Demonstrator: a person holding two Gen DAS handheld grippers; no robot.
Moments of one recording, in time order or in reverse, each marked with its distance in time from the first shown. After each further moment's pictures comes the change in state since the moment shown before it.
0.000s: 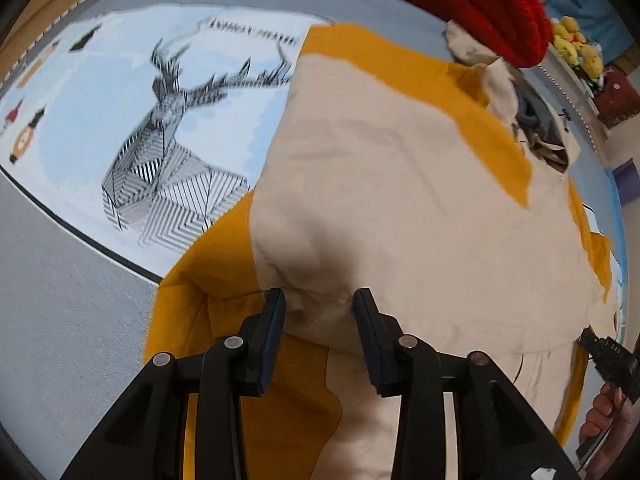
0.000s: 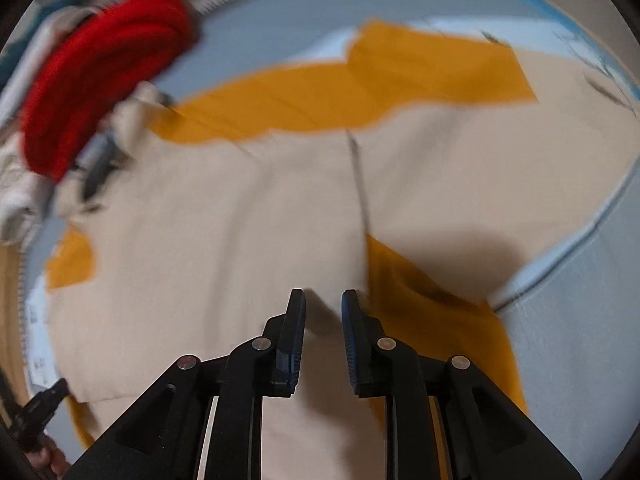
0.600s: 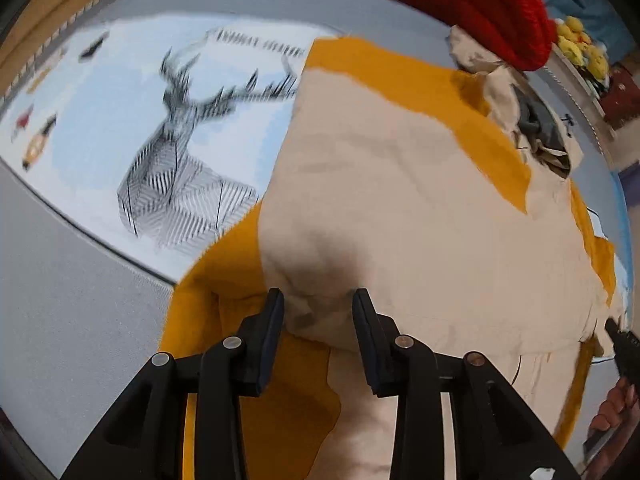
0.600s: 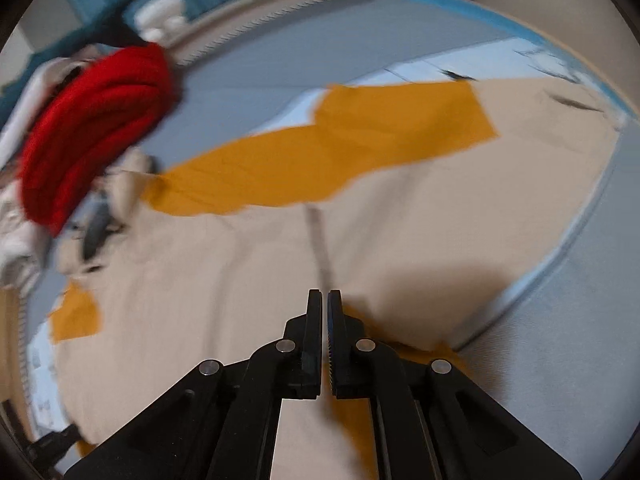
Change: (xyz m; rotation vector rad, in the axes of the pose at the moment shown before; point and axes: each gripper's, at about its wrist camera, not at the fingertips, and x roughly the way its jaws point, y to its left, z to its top) left arm -0.017 -0.008 0.002 0.028 -0.039 0.046; right arm -0.038 -0.012 0.014 0.048 -0.198 0.052
